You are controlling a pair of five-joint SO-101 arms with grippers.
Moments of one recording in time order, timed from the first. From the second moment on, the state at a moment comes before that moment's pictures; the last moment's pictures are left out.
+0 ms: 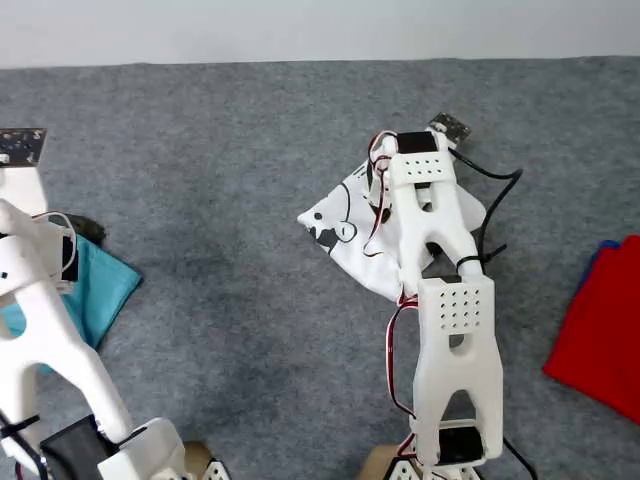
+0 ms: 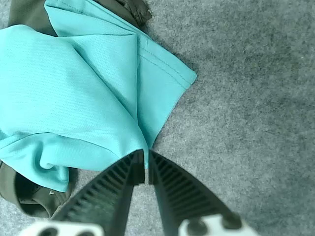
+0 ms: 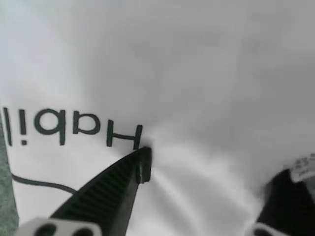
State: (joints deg) left arm -34.5 -14.4 5.1 98.8 -17.9; right arm -9.3 57.1 -47.9 85.3 -45.7
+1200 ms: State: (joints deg) left arm -34.5 -14.4 5.1 98.8 -17.9; right arm 8.1 35.5 -41.7 100.4 -6.0
